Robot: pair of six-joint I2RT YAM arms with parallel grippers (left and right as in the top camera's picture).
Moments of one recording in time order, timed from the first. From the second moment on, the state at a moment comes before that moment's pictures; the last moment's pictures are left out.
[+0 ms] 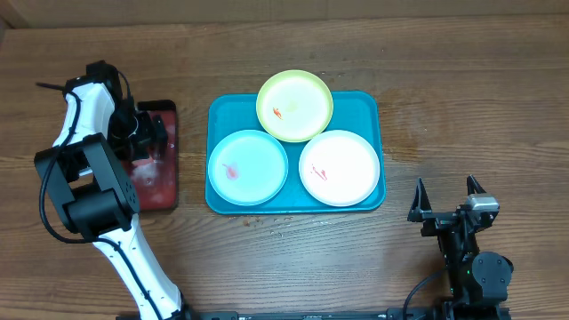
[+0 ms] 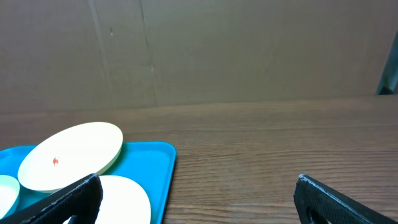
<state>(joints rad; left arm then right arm) 0.32 2.28 1.77 -1.07 0.01 -0.10 -0.01 0.01 0.02 -0.03 -0.07 0.08</state>
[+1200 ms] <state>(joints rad) 0.32 2.28 1.77 -1.09 0.01 -0.10 -0.01 0.01 0.02 -0.03 -0.07 0.08</state>
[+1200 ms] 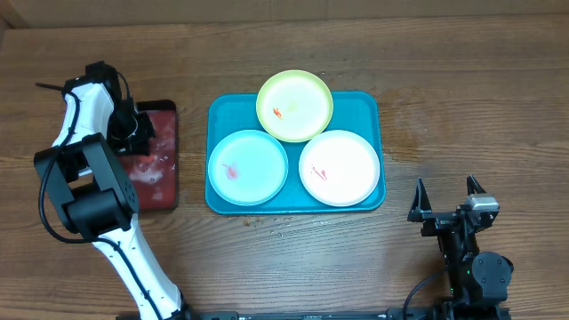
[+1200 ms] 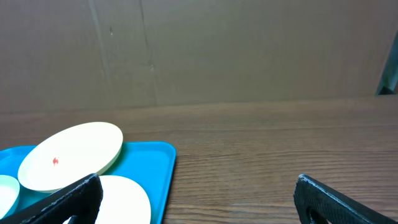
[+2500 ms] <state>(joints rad) 0.32 2.29 2.48 -1.66 0.01 -0.11 -0.01 0.01 0.02 -0.03 -0.07 0.08</state>
